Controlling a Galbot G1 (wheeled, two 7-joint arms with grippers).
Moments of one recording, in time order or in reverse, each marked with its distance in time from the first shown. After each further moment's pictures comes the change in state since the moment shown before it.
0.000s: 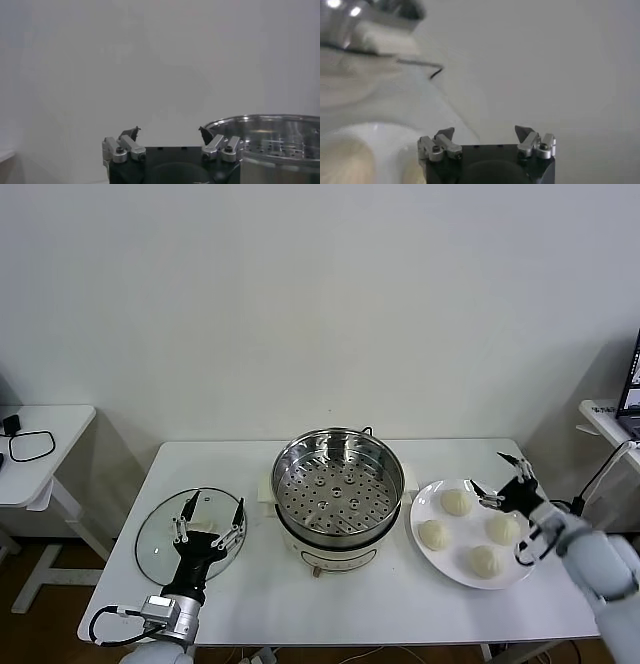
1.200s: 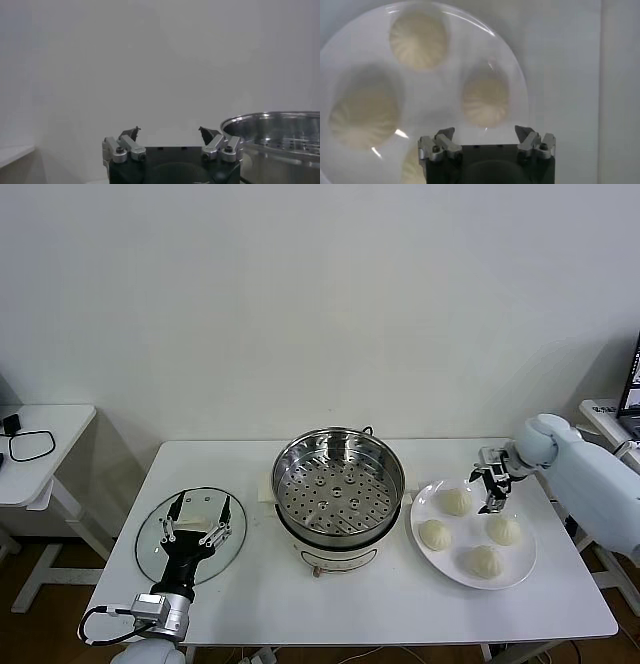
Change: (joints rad) left arm -0.014 -0.020 -0.057 0.025 0.000 -0.007 0.006; right arm 0.833 0.190 -0.847 -0.648 -0.196 0.056 -0.564
